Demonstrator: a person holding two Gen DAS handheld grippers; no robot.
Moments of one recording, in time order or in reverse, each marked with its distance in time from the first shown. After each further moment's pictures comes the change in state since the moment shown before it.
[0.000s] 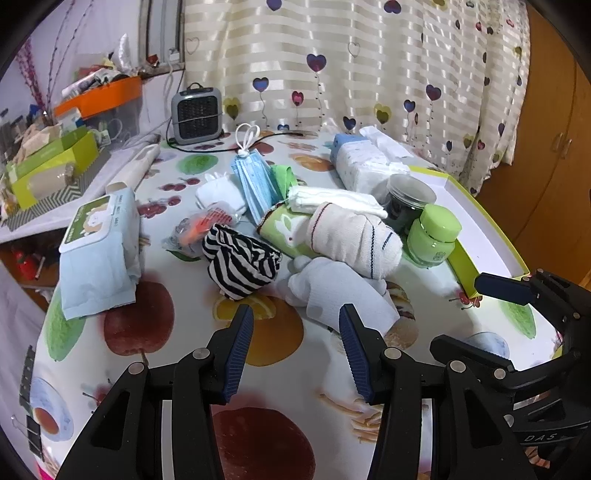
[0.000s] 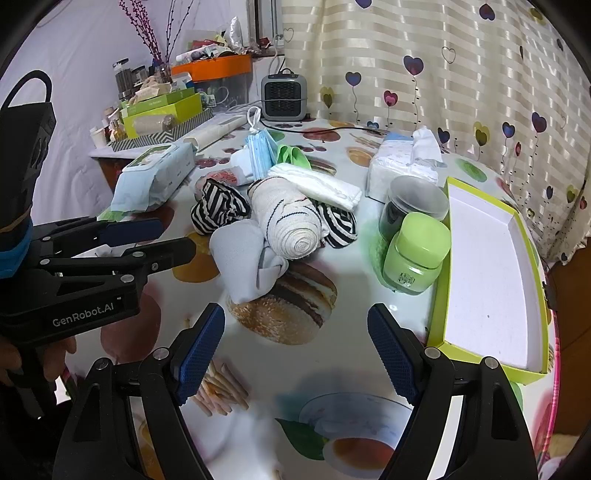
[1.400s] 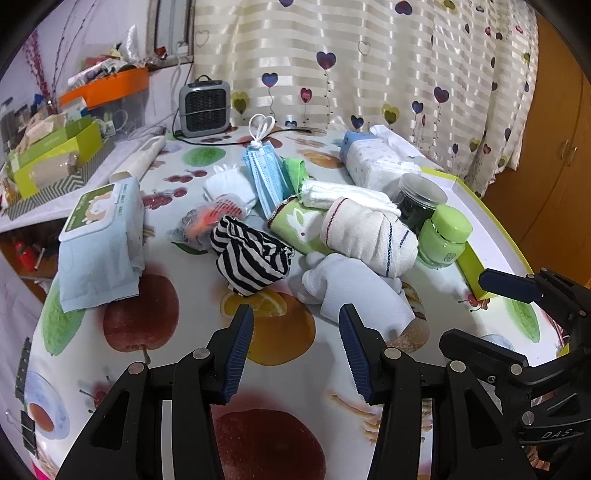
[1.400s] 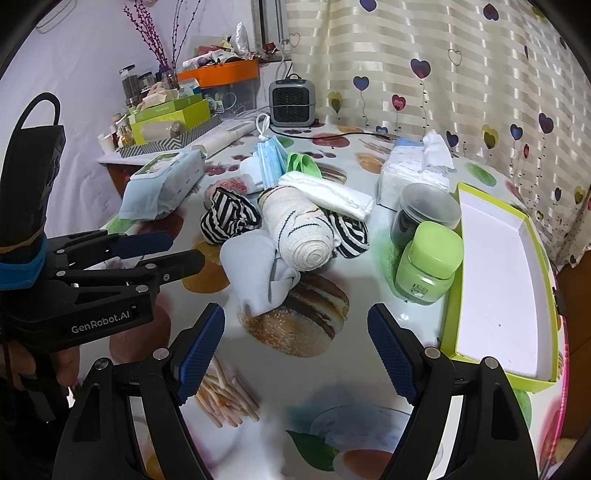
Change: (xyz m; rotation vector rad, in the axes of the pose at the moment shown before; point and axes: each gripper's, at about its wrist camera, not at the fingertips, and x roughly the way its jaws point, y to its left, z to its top) left arm 0.006 0.009 -0.005 -0.026 0.006 0.004; right arm 0.002 0.002 0.003 0.007 -0.026 0.043
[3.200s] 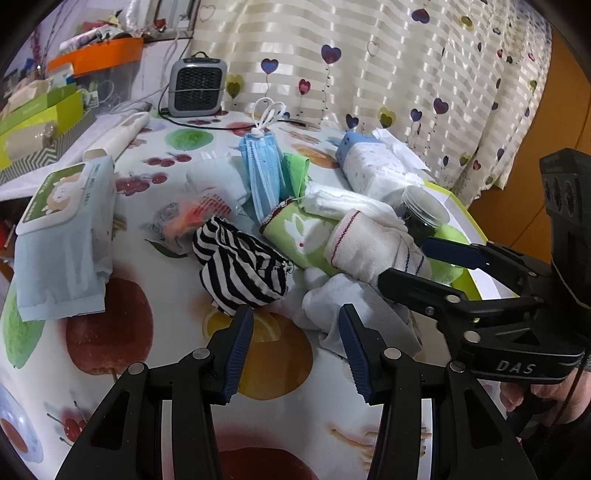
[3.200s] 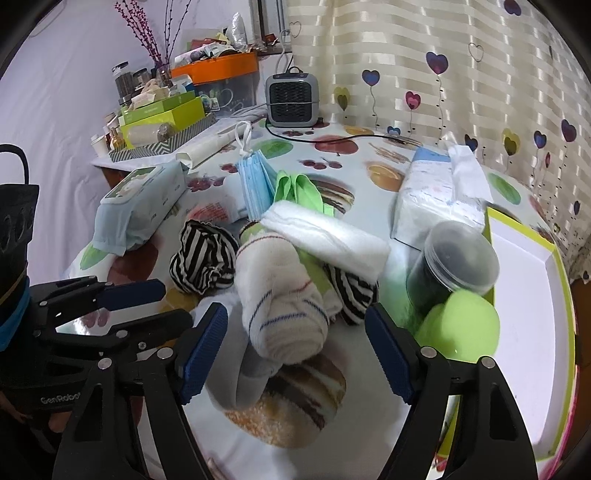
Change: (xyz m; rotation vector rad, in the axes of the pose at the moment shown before) left arm 0.034 0.024 0.019 -0.097 0.039 -0.135; right arm 0.057 -0.015 0.052 -0.014 0.029 0.032
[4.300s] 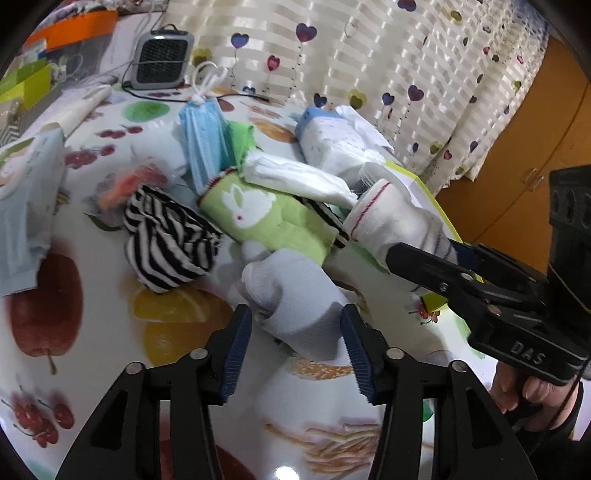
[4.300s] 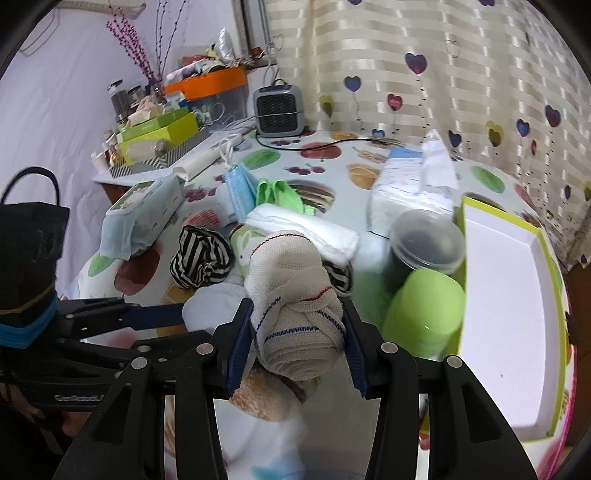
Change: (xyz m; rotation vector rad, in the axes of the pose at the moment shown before) left arm 0.021 -0.024 -0.006 -0.025 0.089 -0.159; right arm -0.032 -0.022 -0.014 0.062 -0.040 0.003
